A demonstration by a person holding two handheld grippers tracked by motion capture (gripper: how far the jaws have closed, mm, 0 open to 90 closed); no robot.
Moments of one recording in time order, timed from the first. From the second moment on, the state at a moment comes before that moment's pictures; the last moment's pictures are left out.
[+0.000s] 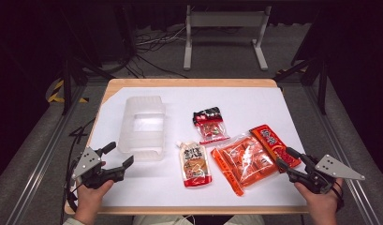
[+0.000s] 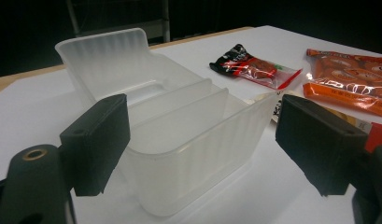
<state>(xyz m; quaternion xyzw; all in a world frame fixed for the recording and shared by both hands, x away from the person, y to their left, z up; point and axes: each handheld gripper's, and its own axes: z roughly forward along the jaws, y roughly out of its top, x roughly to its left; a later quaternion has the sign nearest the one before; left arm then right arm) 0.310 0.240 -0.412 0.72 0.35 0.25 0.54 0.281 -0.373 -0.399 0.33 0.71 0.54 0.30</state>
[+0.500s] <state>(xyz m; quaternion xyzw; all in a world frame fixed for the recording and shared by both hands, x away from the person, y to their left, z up) 0.307 0.238 -0.415 0.73 0.36 0.25 0.52 0.290 -0.375 -0.393 0.34 0.72 0.53 0.31</state>
